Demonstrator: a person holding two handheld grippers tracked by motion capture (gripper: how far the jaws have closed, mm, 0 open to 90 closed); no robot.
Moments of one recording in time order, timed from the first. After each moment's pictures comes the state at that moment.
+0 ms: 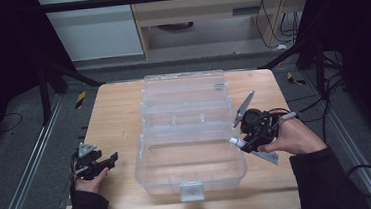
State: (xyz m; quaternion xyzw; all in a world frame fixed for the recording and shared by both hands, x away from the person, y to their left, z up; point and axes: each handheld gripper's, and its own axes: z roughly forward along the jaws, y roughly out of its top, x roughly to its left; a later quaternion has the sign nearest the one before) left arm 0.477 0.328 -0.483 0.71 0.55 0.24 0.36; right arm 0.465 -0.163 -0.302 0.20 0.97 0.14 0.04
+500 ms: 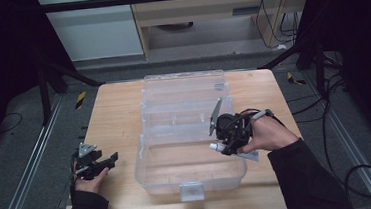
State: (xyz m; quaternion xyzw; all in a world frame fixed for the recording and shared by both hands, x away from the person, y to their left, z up) left arm 0.477 0.327 -0.482 0.71 0.55 0.24 0.36; right arm 0.475 -0.108 -0.313 0.10 0.99 0.12 0.03
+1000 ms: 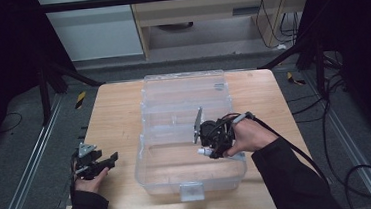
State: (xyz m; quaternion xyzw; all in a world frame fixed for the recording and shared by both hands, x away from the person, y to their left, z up) left arm 0.477 0.327 -0.482 0.71 0.55 0.24 0.37; right arm 0.481 -0.073 -0.334 0.04 0.99 0.10 0.04
